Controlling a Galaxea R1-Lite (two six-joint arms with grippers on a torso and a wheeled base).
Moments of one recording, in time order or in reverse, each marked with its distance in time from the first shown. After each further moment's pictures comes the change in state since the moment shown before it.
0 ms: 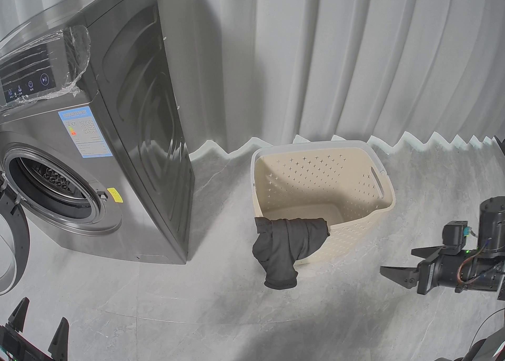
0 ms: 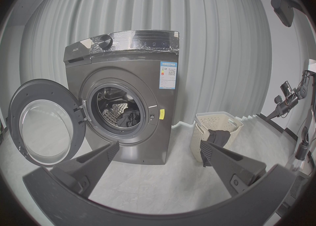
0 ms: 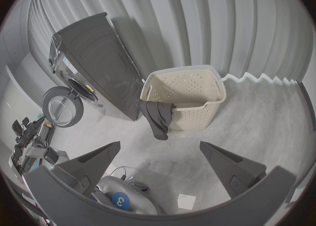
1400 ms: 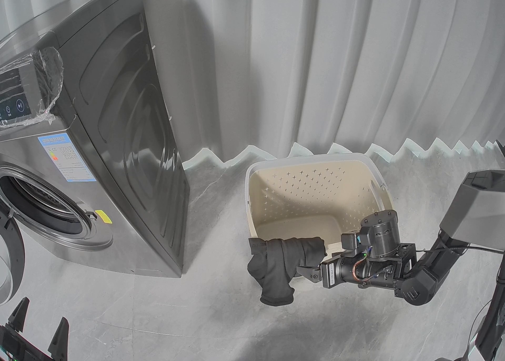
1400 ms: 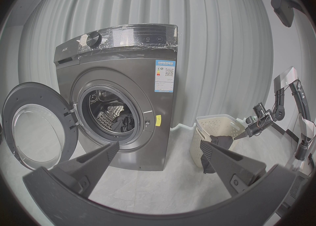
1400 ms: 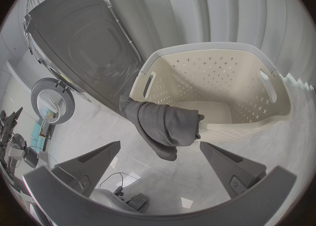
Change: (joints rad) left arm -0.001 0.000 0.000 0.000 0.000 -0.001; right arm 0.164 0.792 -0.264 -0.461 -0.051 0.044
